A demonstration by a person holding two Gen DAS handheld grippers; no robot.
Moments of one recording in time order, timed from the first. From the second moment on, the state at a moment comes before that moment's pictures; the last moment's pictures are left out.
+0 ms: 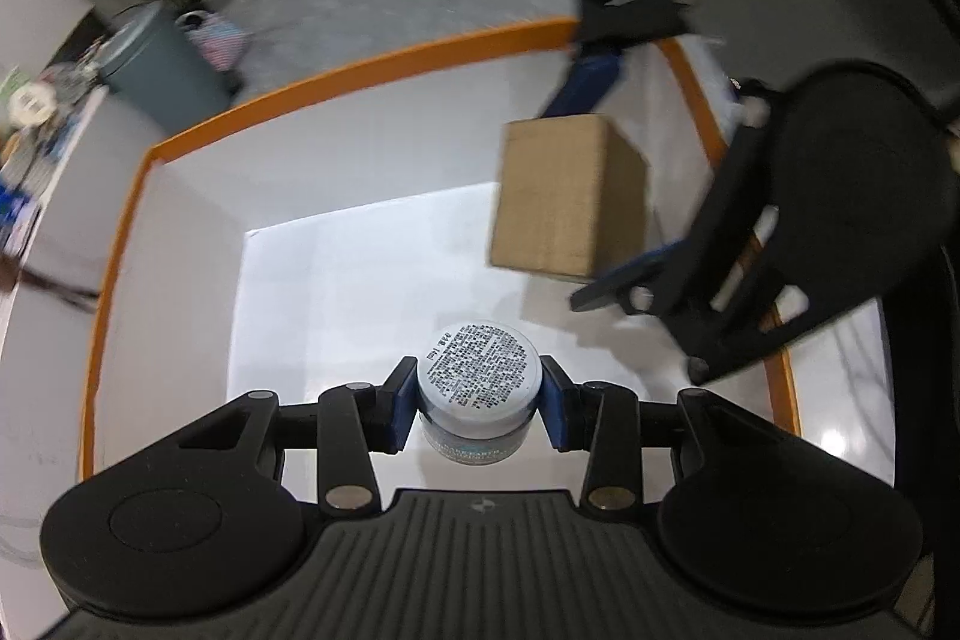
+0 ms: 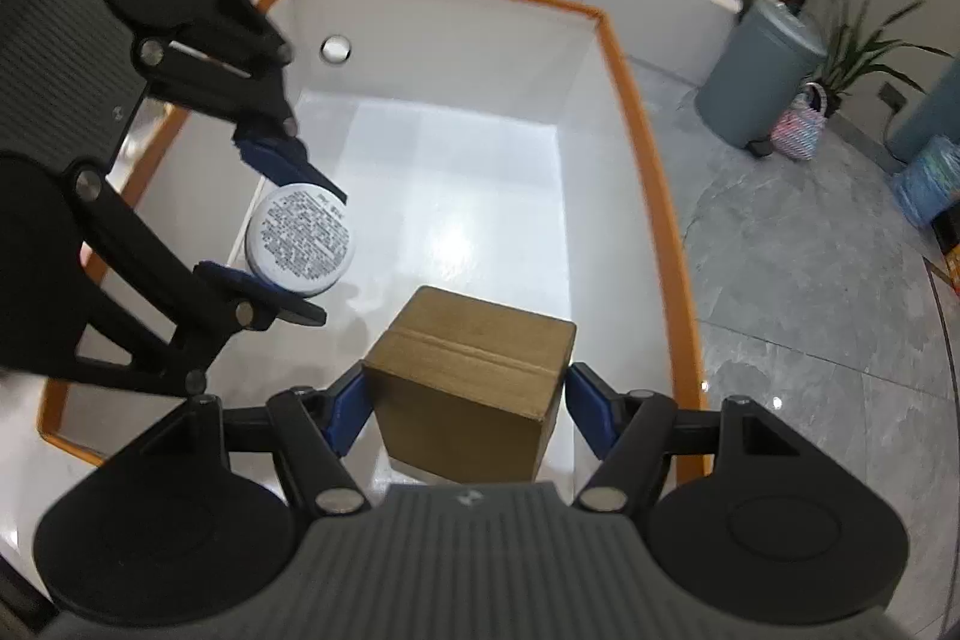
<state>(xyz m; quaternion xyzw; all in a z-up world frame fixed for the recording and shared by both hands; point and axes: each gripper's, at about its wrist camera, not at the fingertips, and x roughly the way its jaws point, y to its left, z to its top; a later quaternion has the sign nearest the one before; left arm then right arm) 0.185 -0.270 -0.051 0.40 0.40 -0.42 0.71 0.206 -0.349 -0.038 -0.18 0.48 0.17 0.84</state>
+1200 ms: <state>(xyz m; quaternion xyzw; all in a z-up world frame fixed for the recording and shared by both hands) 0.214 -0.285 -0.050 0.44 0.39 -0.45 0.67 0.222 -0.344 -0.030 -0.19 0.53 0.18 0.81</state>
